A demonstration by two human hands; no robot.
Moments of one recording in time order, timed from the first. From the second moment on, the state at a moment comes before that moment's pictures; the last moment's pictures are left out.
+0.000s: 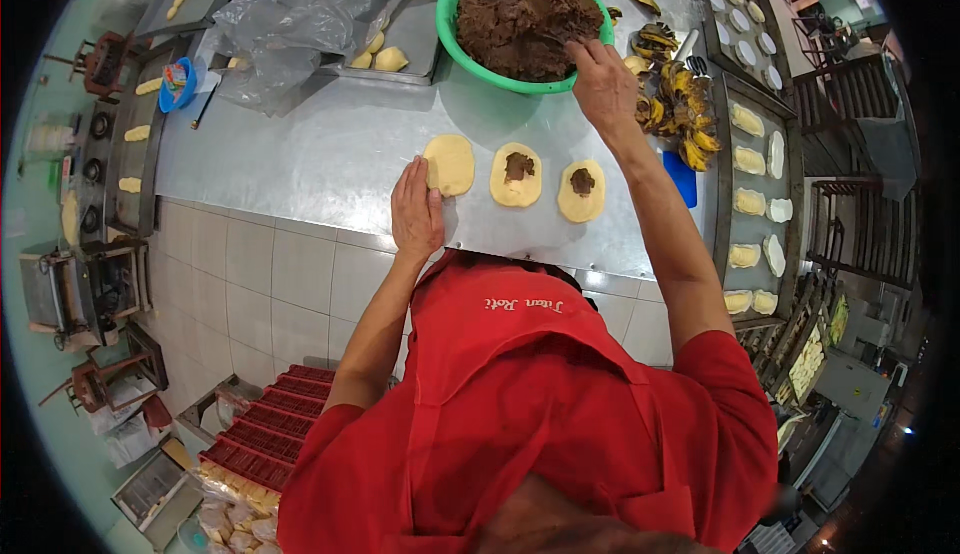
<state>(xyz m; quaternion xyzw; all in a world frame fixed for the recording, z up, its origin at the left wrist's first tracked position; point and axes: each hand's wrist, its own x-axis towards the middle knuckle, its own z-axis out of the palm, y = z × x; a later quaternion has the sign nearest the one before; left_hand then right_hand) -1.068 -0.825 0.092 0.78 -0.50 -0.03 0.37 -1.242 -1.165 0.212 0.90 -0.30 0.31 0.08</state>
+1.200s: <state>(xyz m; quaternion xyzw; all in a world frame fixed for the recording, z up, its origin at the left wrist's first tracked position) -1.063 -0.816 0.080 0.76 -0.46 -0.04 0.47 -1.250 -0.950 0.094 0.91 -0.25 0.15 -0.28</state>
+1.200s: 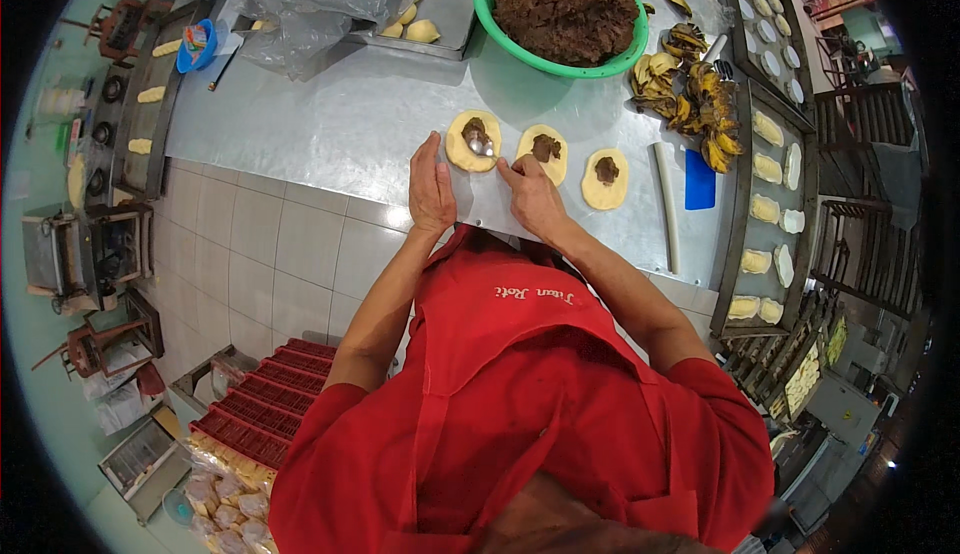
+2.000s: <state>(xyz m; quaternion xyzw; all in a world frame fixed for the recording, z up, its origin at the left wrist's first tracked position) -1.058 -0.816 0.080 0.74 -0.47 -0.08 0.48 -1.223 -1.086 0.228 0.85 -0.51 0.16 -0.04</state>
